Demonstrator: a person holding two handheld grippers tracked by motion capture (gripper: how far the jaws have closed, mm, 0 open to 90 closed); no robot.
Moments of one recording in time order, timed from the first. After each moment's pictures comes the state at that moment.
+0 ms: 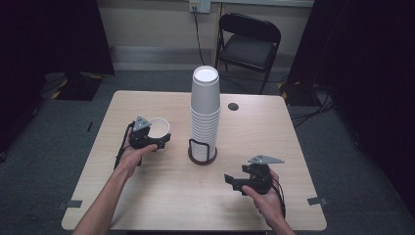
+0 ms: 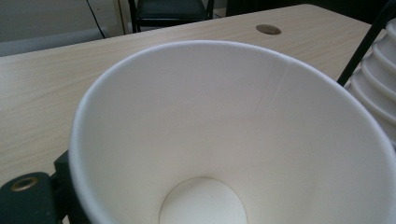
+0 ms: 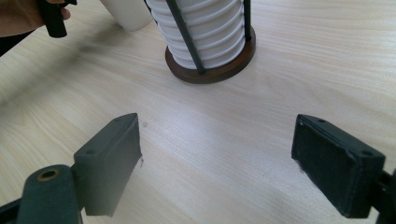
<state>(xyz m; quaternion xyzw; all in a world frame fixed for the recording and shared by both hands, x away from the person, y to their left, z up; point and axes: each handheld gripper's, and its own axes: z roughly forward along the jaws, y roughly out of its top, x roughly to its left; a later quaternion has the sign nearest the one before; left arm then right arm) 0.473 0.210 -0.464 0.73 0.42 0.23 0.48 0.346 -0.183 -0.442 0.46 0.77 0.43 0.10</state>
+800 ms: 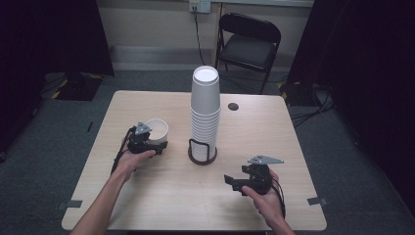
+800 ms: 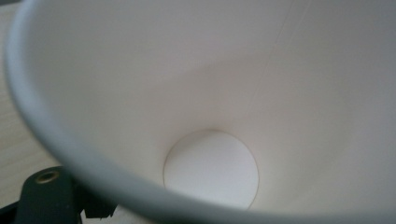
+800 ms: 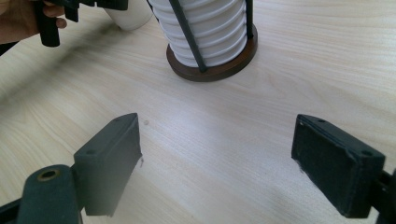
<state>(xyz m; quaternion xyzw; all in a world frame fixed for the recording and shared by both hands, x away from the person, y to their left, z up) 0.466 0.214 -0.479 0.78 0.43 0.20 0.41 0.345 -0.183 -0.442 0.46 0.77 0.43 0.10</state>
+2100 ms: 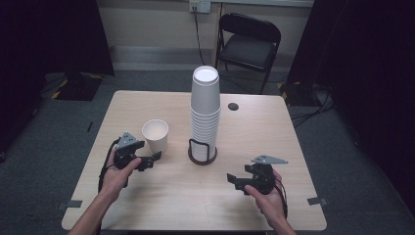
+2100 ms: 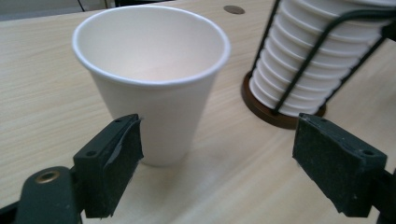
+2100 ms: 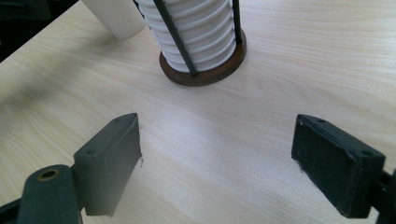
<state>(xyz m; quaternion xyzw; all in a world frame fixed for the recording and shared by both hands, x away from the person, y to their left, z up) 0.389 0.227 -0.440 0.75 0.42 0.19 0.47 0.345 -0.190 -0.439 0.47 0.76 0.44 0.10</state>
